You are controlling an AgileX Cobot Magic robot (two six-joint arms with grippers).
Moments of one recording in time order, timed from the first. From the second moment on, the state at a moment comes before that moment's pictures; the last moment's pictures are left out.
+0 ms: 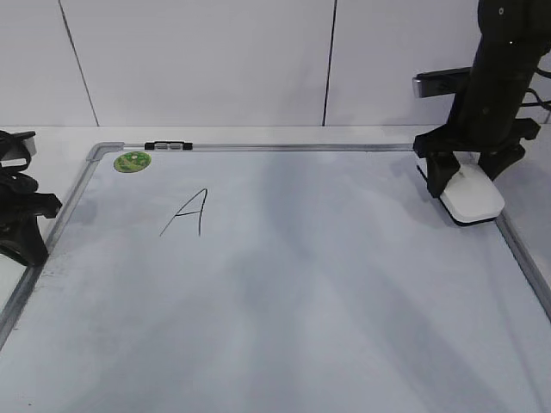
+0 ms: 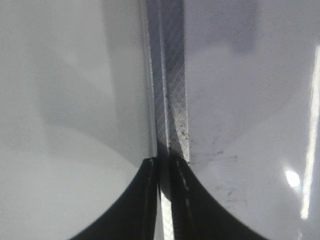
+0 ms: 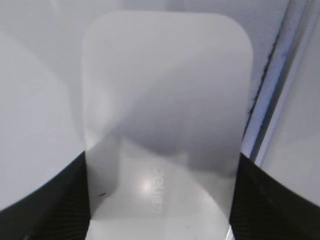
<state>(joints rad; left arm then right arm) -0.01 1.92 -1.18 -0.30 0.87 0.24 0.13 2.12 -1.78 -0.05 1.23 -0.09</state>
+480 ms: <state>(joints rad) -0.01 1.92 -1.18 -0.30 0.87 0.24 0.13 2.01 -1.65 -0.02 1.23 -0.06</state>
